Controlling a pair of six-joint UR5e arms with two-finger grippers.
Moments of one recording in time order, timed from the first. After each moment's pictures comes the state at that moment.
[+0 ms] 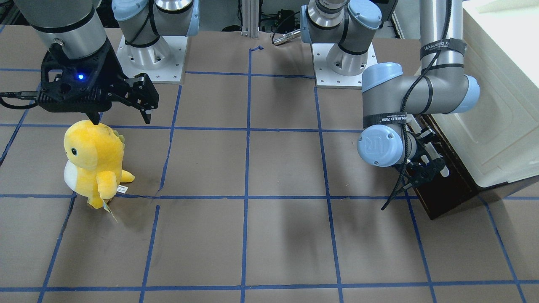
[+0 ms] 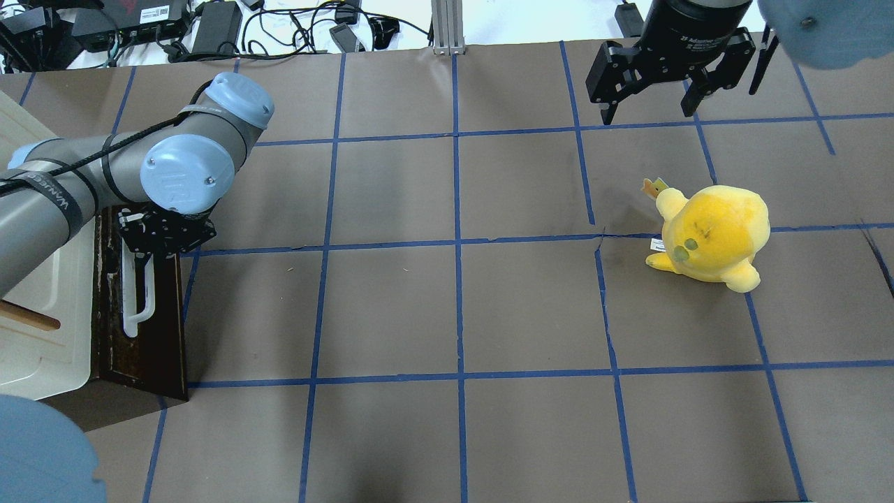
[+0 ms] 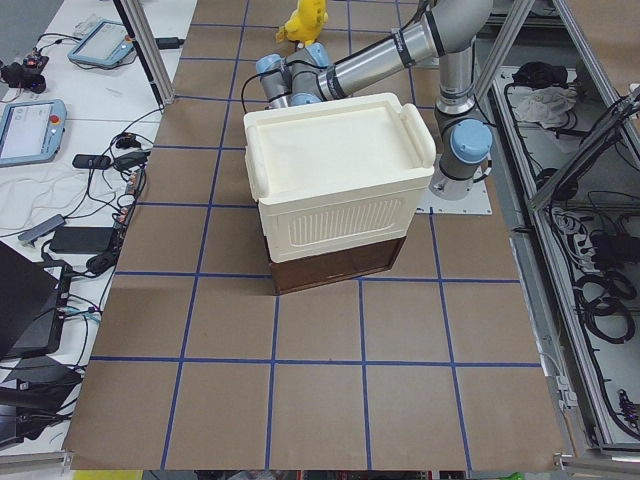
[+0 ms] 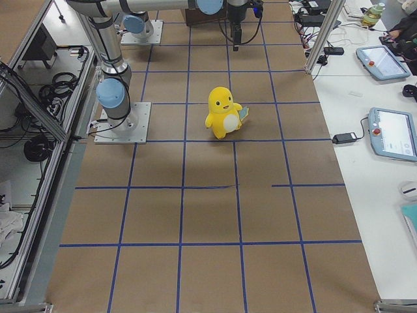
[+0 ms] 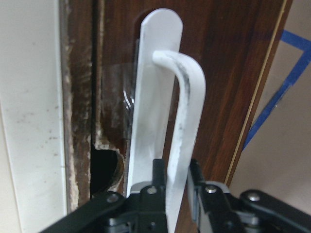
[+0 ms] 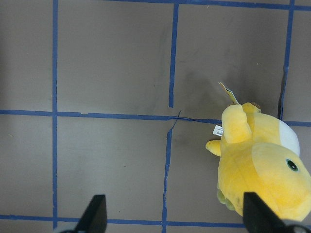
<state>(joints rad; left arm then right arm) -1.52 -1.91 -1.77 -1.52 2.35 -0.66 1.60 -1.48 1.44 -1.57 -1.58 -0.02</state>
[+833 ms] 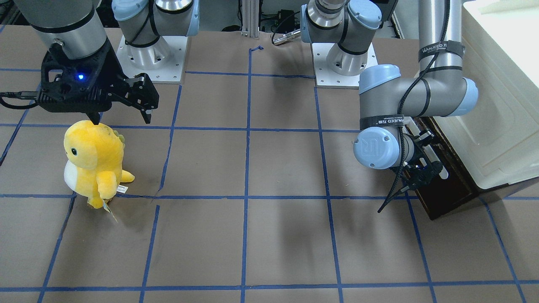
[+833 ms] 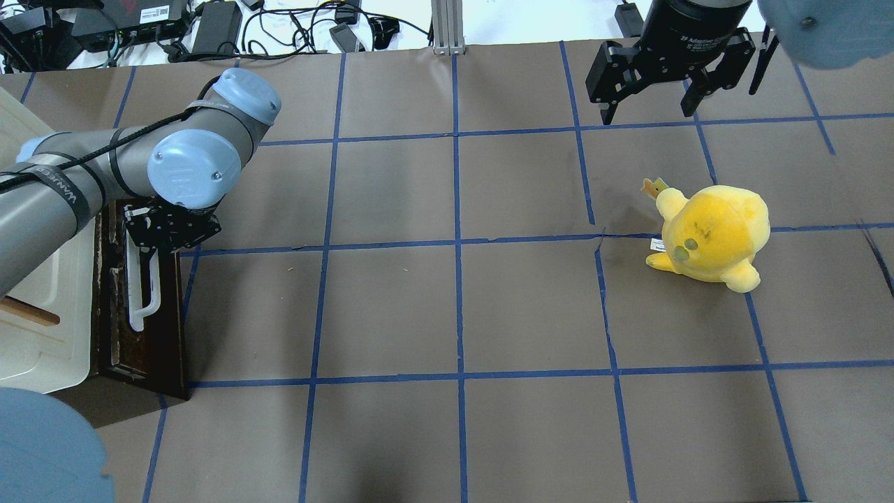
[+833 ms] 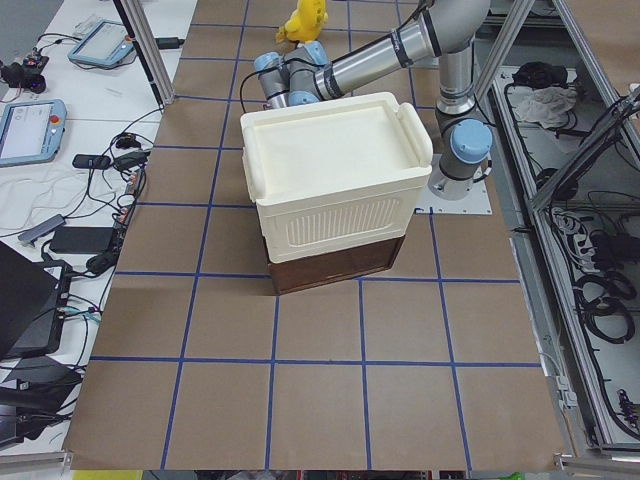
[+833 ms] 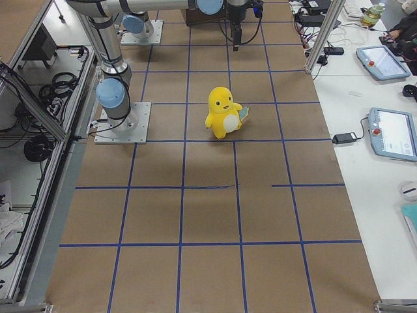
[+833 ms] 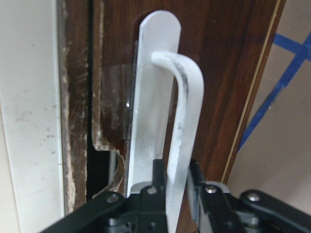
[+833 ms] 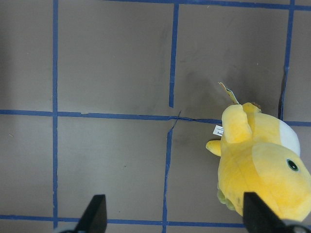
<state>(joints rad) -1.53 -1.92 -1.75 -1.53 2.35 -0.66 1.60 -1.48 1.44 -1.57 -1.58 -0.02</state>
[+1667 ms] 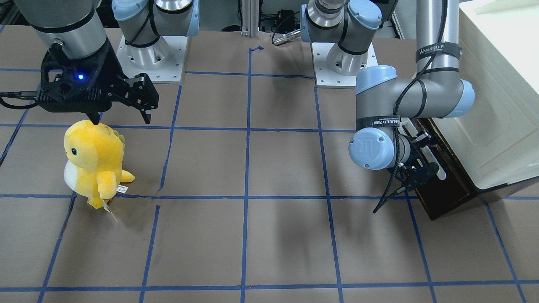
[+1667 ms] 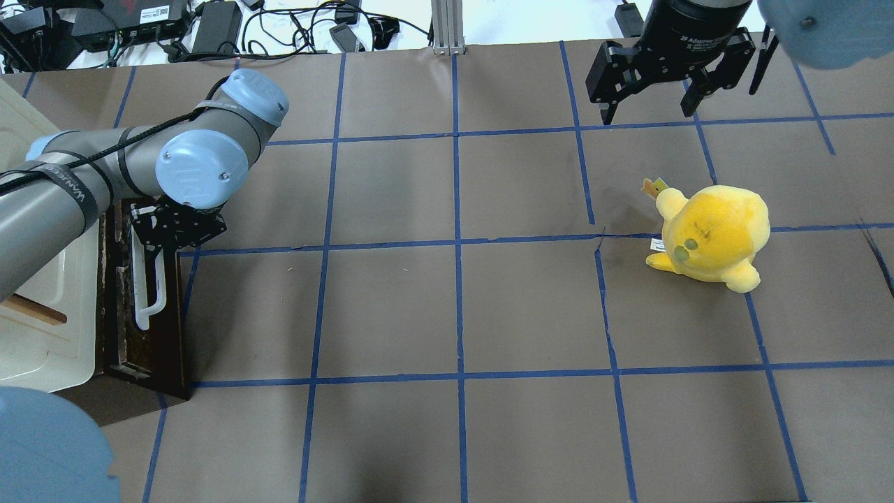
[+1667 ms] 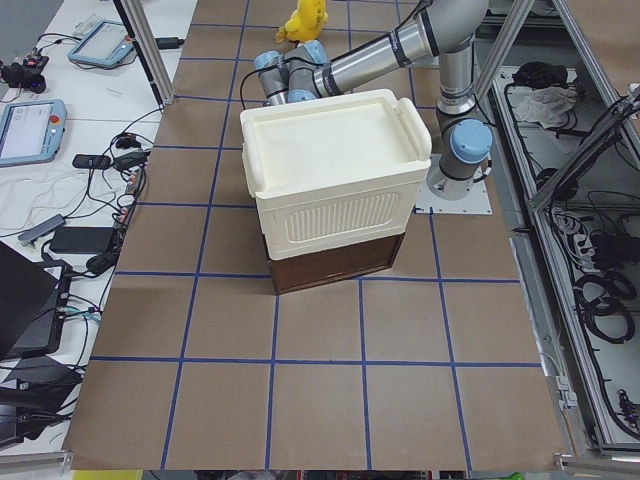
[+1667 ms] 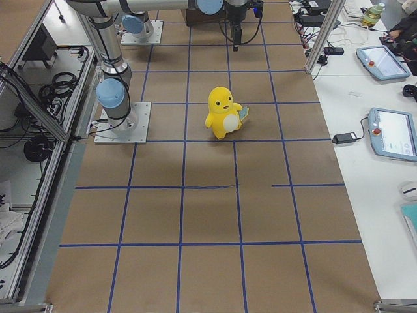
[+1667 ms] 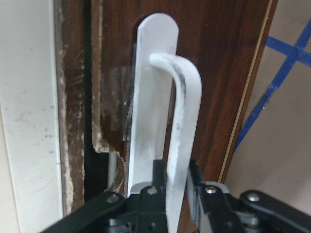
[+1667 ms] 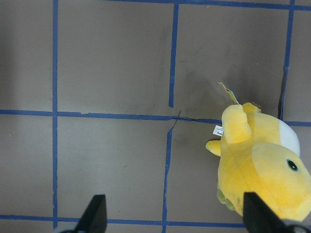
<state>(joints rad) -1.55 -1.93 -1.75 -1.53 2.35 -0.66 1.60 -1.48 1.44 -1.57 -1.58 -0.02</state>
